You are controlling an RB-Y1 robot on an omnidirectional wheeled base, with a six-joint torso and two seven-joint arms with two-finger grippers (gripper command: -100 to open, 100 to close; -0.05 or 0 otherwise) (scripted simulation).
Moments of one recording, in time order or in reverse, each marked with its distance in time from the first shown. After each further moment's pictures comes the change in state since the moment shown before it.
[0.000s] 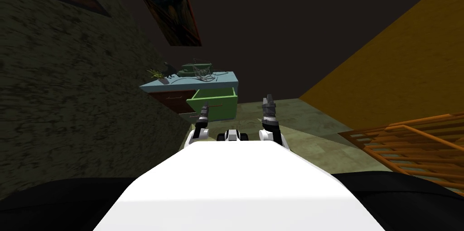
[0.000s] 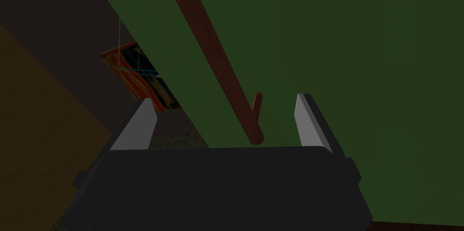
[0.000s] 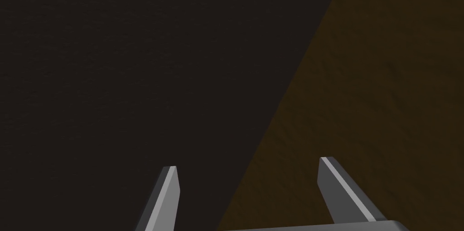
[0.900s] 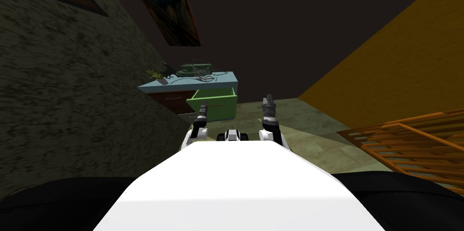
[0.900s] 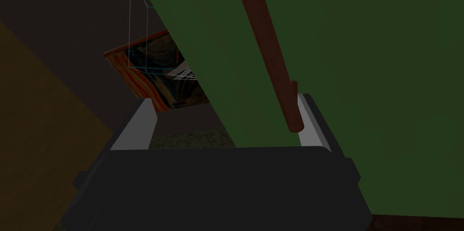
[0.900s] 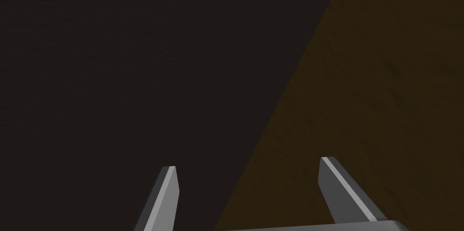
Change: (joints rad) left arm 0.020 0.005 -0.006 -0.107 0.000 0.091 0.004; right arm 0.000 0.000 0.000 0.000 0.000 0.000 0.000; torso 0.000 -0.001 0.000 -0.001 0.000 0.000
